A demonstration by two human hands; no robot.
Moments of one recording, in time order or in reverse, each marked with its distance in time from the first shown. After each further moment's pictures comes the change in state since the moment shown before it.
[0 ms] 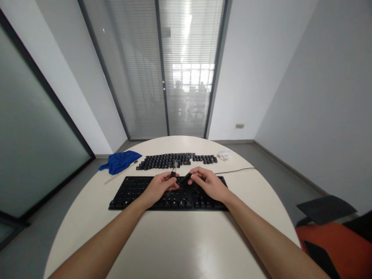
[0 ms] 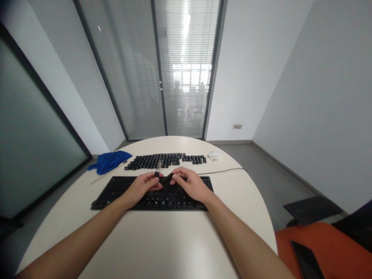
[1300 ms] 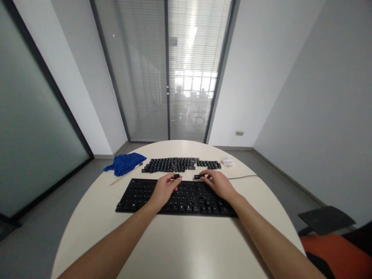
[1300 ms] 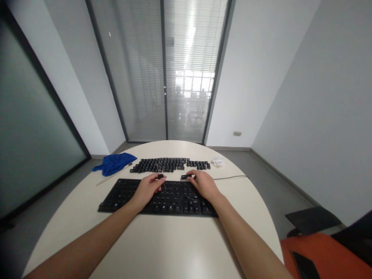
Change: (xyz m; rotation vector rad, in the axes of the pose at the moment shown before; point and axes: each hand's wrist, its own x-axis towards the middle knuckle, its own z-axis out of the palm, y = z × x) left_hand 0.002 0.001 -0.006 0.141 0.254 0.164; right_hand 0.017 0.026 -0.014 -0.731 0.106 0.130
